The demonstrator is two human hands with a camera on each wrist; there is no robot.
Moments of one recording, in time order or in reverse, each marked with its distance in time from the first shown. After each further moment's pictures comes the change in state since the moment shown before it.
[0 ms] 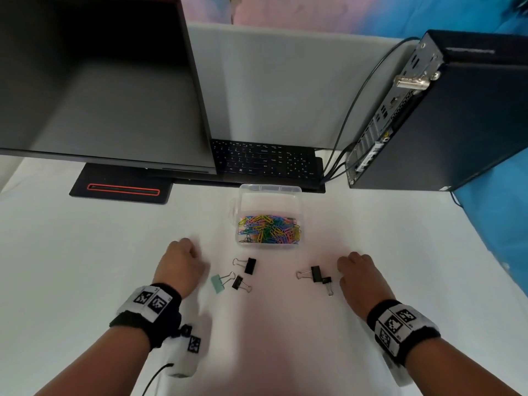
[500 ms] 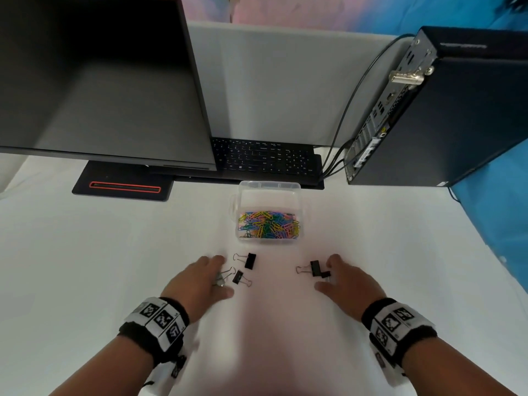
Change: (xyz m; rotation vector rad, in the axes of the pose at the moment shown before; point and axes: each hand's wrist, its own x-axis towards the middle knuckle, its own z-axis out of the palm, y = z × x) left_hand -0.034 -0.013 0.019 0.381 -0.309 0.397; right_hand -0.012 -0.024 -0.012 0.244 -0.273 0.159
